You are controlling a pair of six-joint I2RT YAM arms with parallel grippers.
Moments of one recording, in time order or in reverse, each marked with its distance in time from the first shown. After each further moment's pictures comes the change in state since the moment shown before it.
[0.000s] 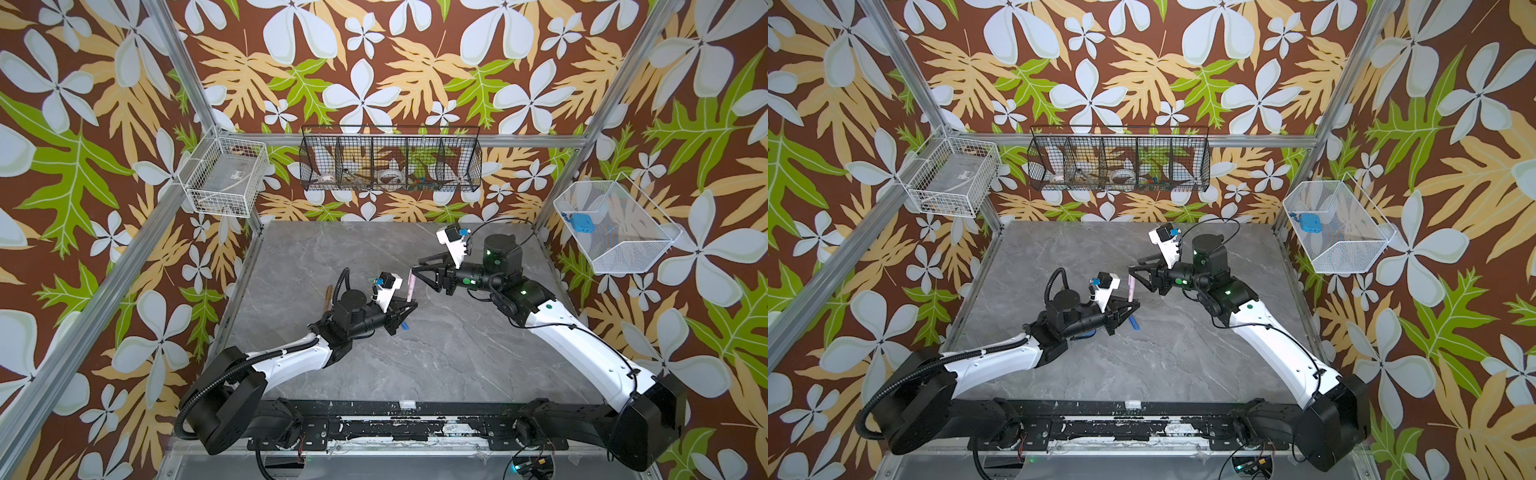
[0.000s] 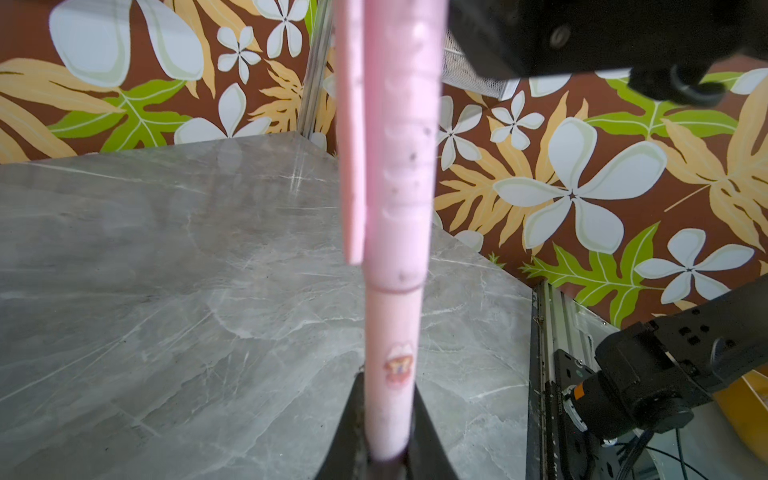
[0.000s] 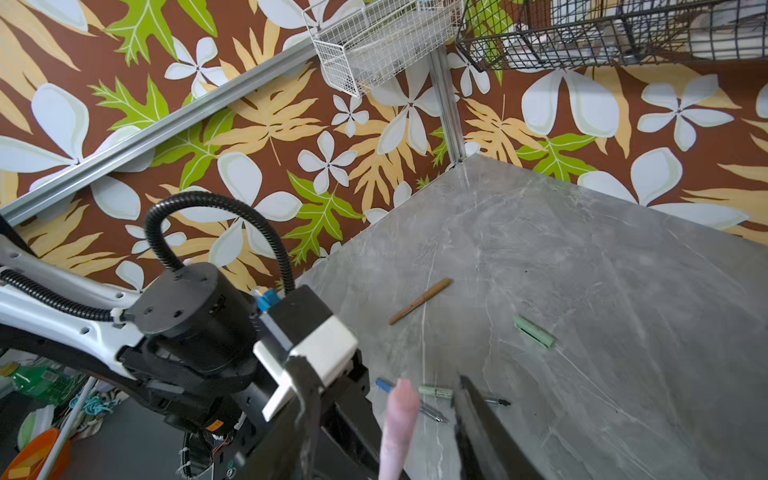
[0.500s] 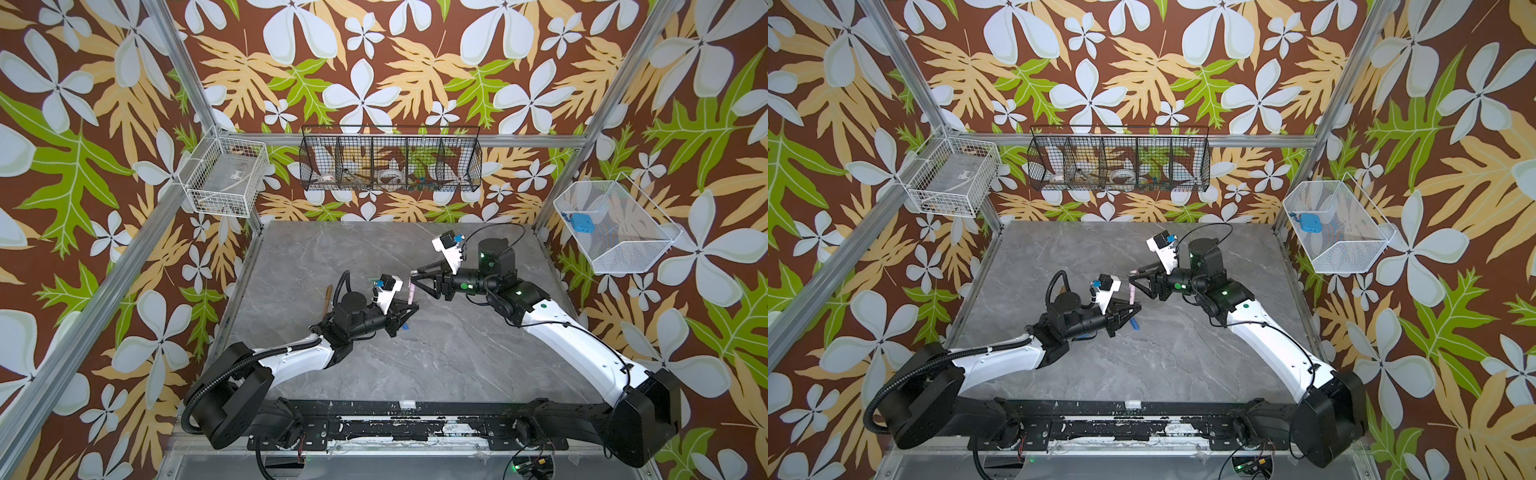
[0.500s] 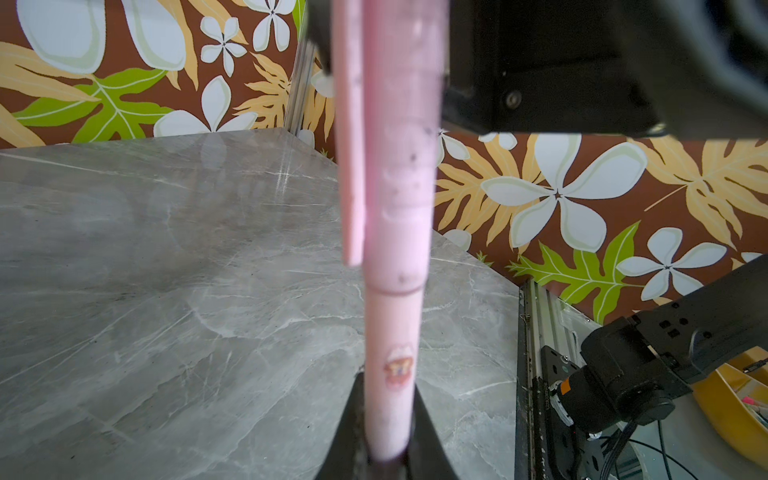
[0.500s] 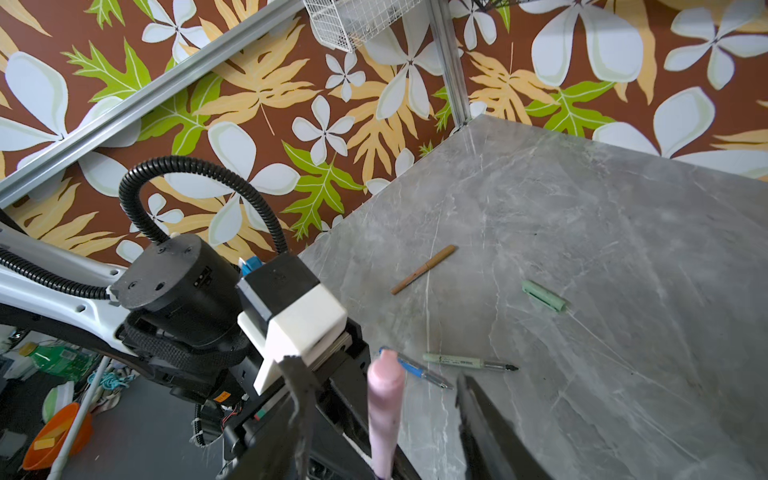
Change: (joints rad) left arm -0.001 0.030 -0.011 0.075 0.032 -0.026; right arm -0.005 0.040 -0.048 -0.026 -0.039 0.002
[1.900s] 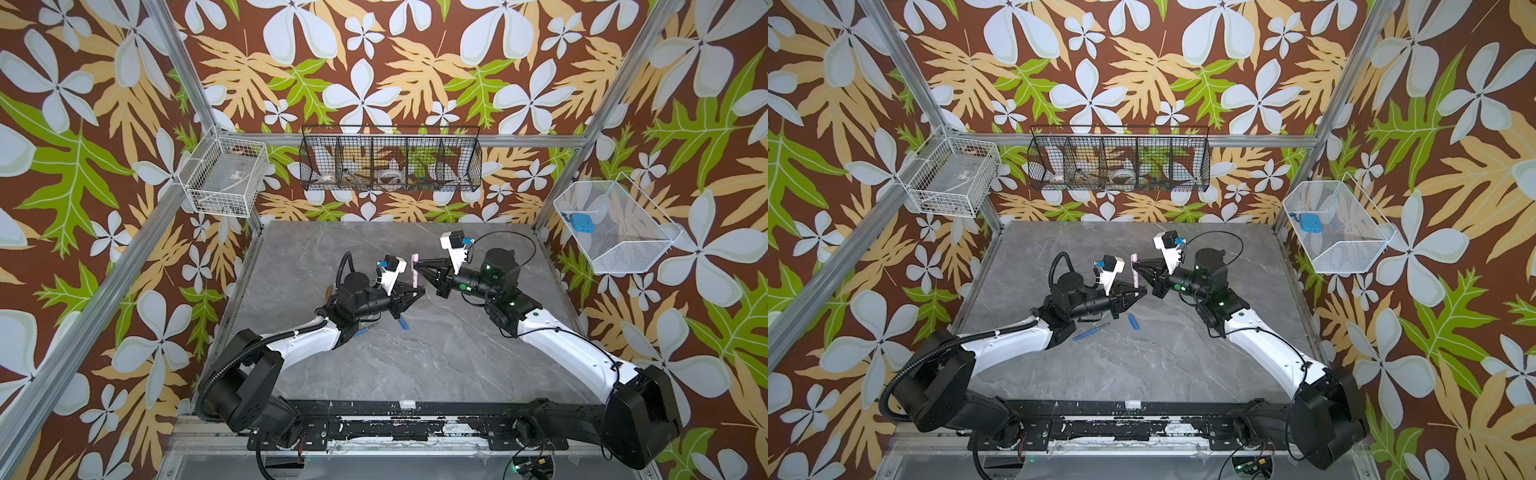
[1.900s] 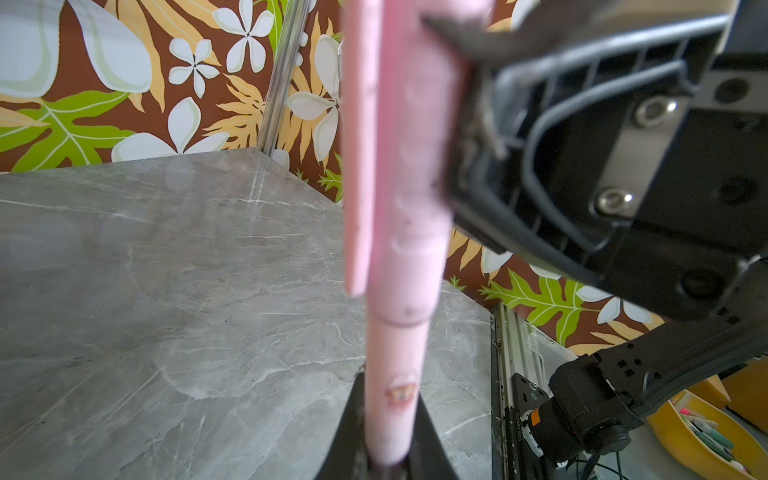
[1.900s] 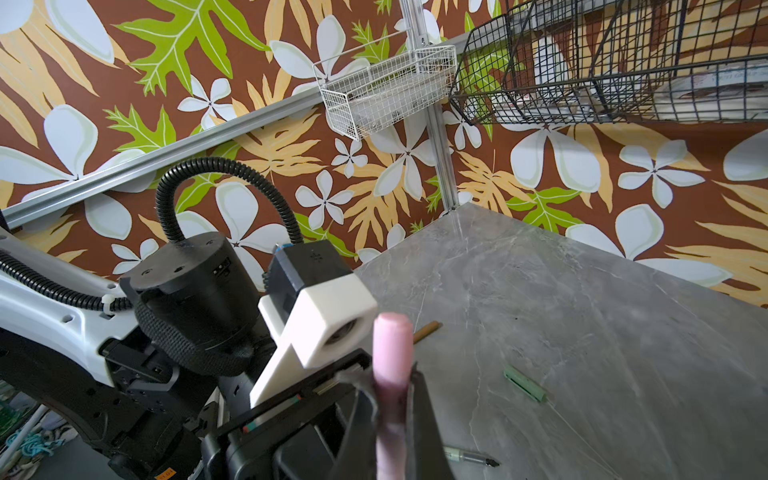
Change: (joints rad) left arm 0.071 0.090 0.179 -0.008 0.129 -0.079; right arm -0.002 -0.015 -0.180 0.414 0.055 0.050
